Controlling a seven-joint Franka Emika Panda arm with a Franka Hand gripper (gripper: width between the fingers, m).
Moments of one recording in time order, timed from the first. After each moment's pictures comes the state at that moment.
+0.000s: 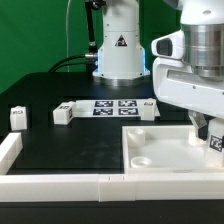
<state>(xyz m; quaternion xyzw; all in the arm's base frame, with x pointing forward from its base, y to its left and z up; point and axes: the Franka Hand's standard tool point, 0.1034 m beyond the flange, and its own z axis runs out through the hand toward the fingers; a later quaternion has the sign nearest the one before) 0.631 0.111 0.064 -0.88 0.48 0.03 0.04</state>
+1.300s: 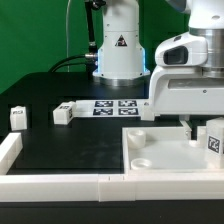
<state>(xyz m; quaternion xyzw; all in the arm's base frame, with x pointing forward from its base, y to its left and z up) 0.605 0.127 0.056 -1.00 0.00 0.02 0.04</state>
